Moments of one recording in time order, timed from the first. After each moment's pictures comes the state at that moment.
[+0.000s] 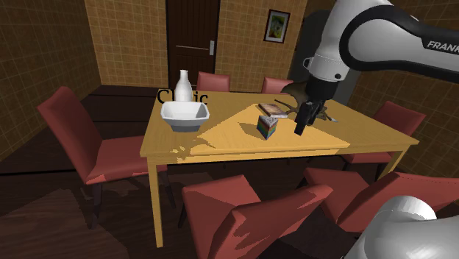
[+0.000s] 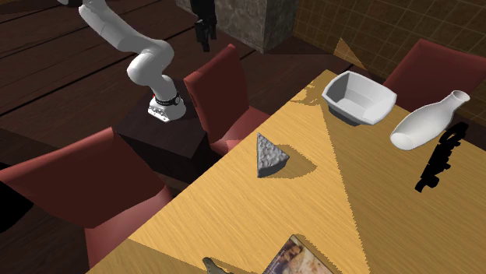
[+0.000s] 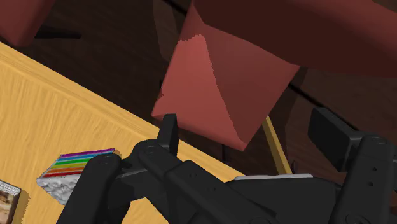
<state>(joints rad) -0.01 -0.82 0.07 -2.29 -0.02 1.55 -0.14</state>
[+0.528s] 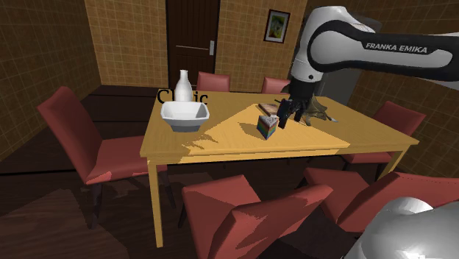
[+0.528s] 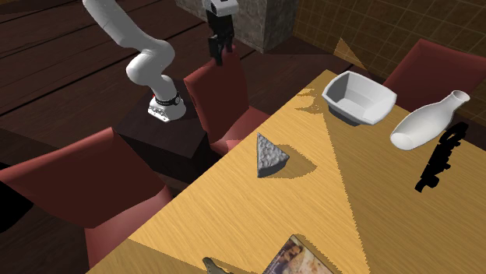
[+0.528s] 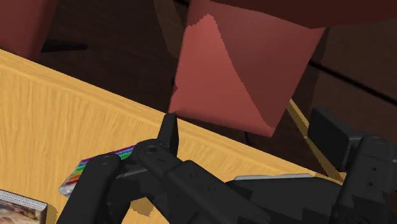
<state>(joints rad) -0.08 -0.62 0.06 -2.22 -0.03 1.67 -0.05</state>
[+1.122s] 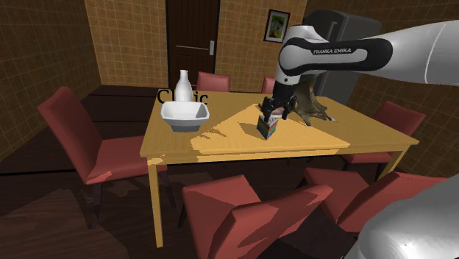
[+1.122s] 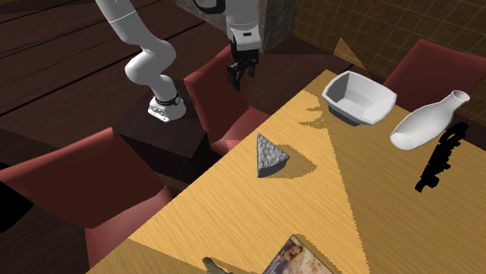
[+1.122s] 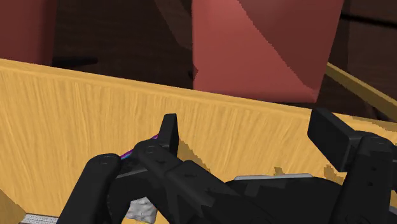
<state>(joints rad) -0.17 -0.31 0.03 -2.06 -0.04 1.80 0.10</state>
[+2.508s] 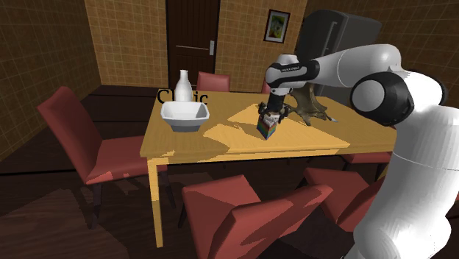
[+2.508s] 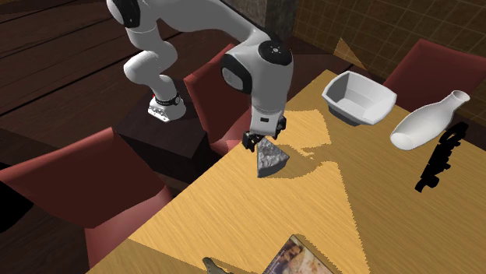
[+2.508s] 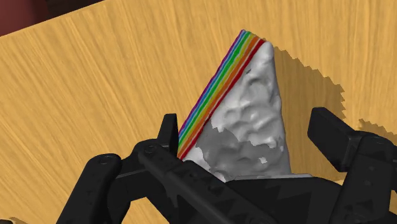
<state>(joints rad) -0.29 0.24 -0.08 -1.65 0.01 1.92 0.30</state>
